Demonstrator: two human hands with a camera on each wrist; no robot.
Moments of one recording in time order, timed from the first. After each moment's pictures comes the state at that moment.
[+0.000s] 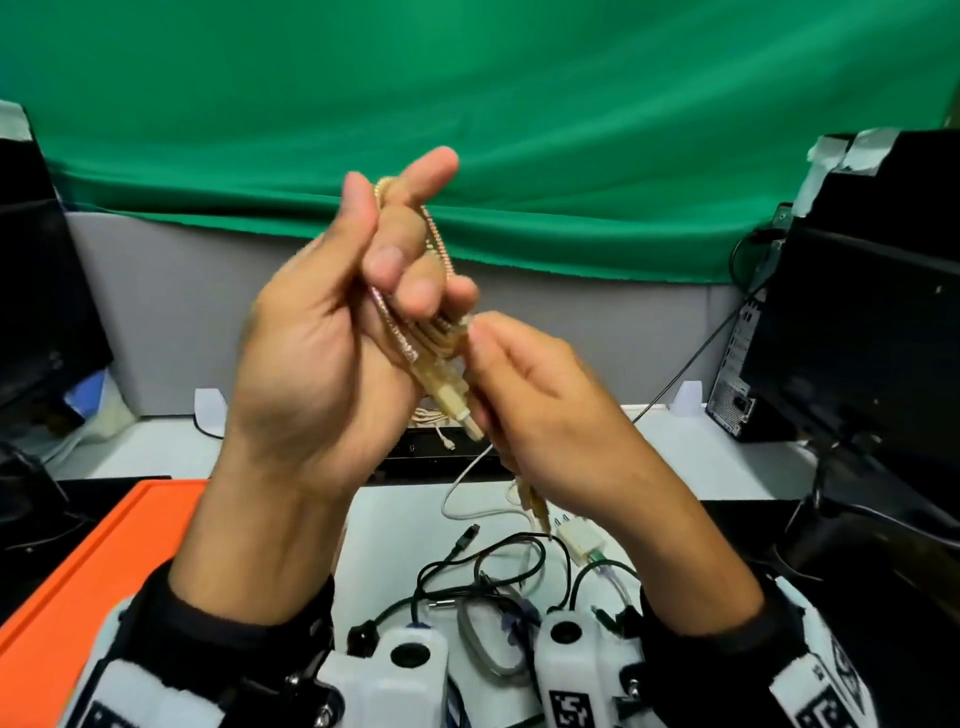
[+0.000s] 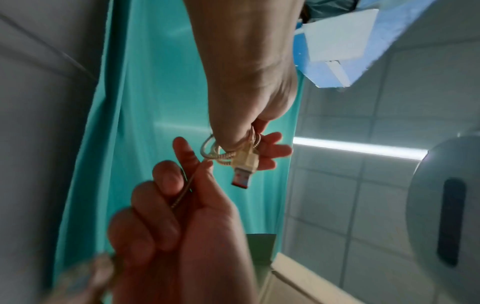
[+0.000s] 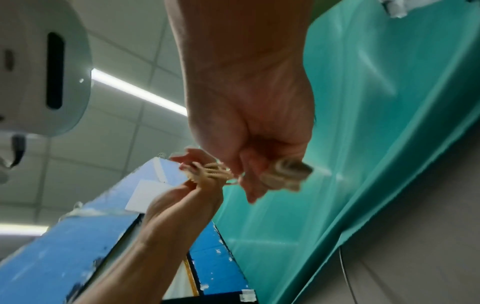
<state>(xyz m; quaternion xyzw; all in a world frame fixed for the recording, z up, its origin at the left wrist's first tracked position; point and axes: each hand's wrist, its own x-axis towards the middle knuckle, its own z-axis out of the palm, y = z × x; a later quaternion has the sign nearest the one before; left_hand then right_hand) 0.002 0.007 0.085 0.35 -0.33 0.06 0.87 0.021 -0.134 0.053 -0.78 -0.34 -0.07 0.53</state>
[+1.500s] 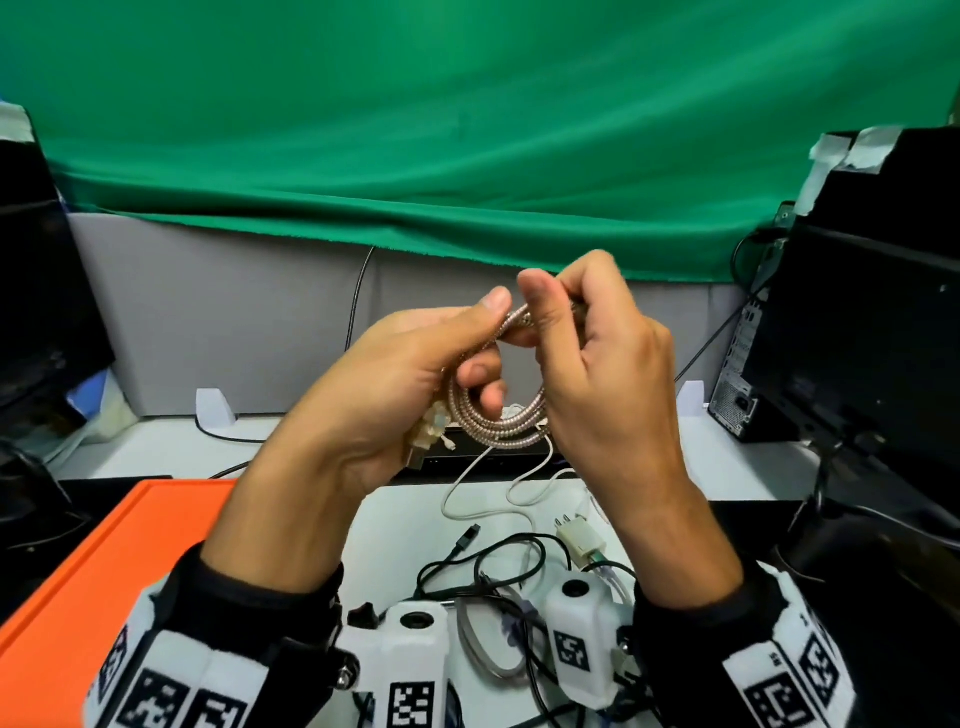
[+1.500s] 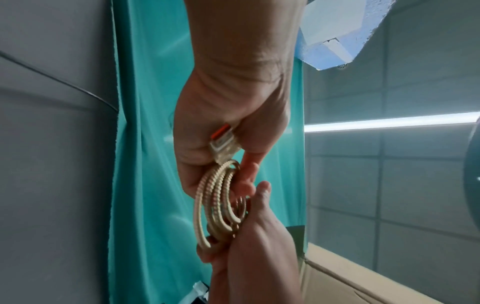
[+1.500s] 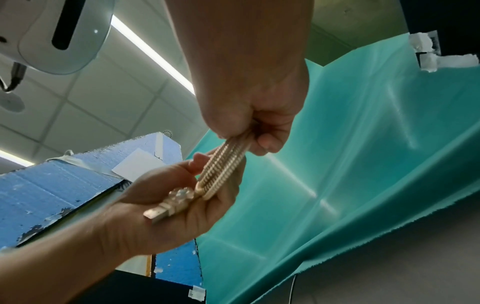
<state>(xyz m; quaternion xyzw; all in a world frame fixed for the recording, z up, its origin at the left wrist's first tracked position) 0.021 -0.001 0.065 0.66 -0.15 0.01 0.74 0.037 -0.143 0.050 -0.74 -0.26 -0.38 0.49</state>
